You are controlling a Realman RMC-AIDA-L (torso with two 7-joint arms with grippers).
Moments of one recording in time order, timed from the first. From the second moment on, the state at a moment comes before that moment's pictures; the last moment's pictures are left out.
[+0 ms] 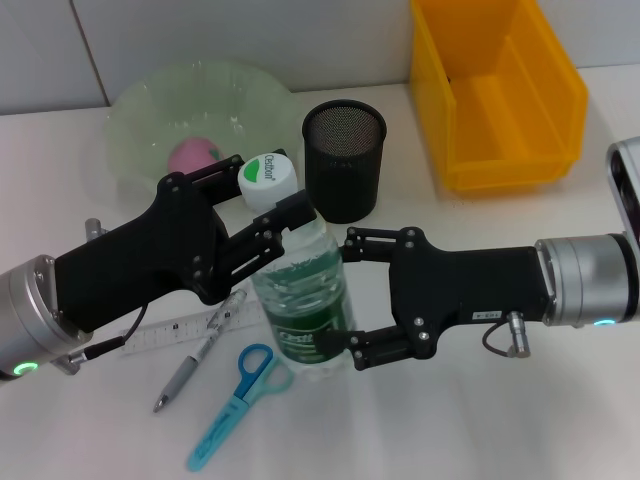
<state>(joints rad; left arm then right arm) -0.49 -2.07 1.29 0.36 1.05 1.74 -0.96 0.54 2.08 -1.03 -0.52 -1.67 -1.66 0.99</state>
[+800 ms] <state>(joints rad) -0.49 -2.07 1.29 0.36 1.06 1.74 -0.95 0.46 2.07 -1.01 -0.64 -1.67 -1.69 1.08</state>
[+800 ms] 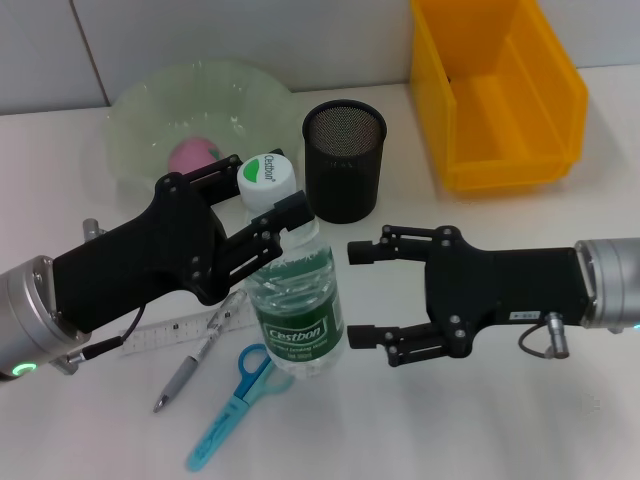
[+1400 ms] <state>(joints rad) -0.49 -2.06 1.27 0.36 1.06 1.68 -0.92 0.35 2.05 -0.85 -0.73 -1.68 -1.70 1.12</state>
